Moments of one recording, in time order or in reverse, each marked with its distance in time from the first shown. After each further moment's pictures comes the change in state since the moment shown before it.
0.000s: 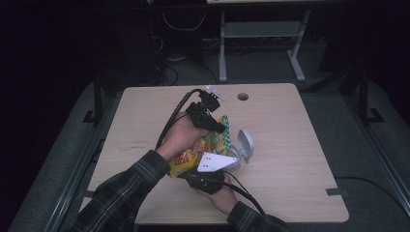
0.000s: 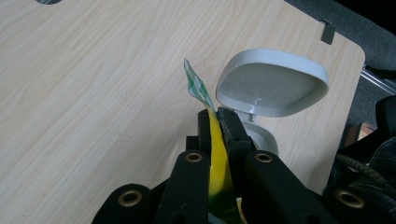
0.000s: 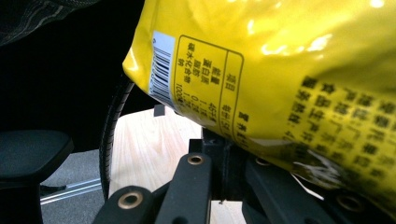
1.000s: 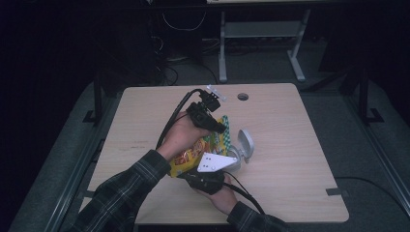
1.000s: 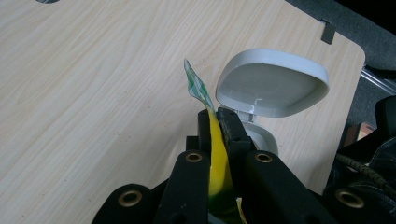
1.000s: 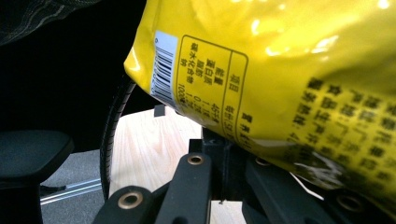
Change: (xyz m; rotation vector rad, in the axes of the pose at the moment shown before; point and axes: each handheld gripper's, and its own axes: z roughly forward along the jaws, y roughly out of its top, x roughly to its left) left arm 0.000 0.001 0.001 0.003 0.001 -0.004; right arm 0.001 0.000 0.000 -0.001 0.000 -0.002
